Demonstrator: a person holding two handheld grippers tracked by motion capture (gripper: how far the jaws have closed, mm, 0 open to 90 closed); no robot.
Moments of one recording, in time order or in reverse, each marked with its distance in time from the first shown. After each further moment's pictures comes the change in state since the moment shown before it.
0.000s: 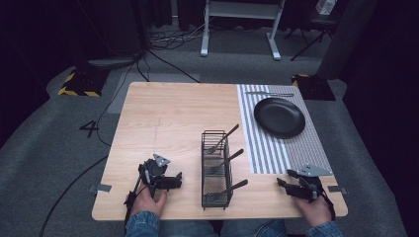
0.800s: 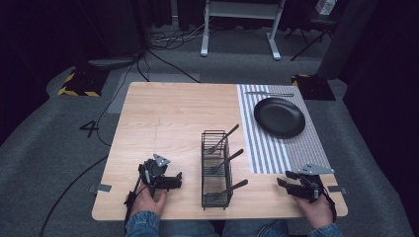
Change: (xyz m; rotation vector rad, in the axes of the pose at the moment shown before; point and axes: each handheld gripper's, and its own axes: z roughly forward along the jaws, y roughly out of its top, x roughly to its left) left arm 0.000 0.000 0.000 0.000 0.000 0.000; right arm 0.002 0.007 -0.007 0.019 0.058 0.052
